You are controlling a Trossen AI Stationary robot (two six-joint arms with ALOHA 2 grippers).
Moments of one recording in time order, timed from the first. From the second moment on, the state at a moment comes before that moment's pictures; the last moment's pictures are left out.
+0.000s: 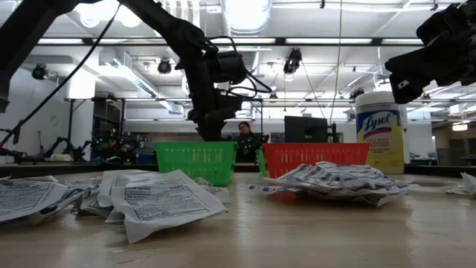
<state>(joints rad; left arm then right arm) 0.41 1.92 1.45 -0.70 -0.13 0.02 0.04 0.06 0.03 -0.02 -0.08 0.21</state>
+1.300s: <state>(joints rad) 0.14 1.58 1.41 -1.13 -0.37 -0.35 0.04 0.06 0.03 -0.02 -0.08 0.21</state>
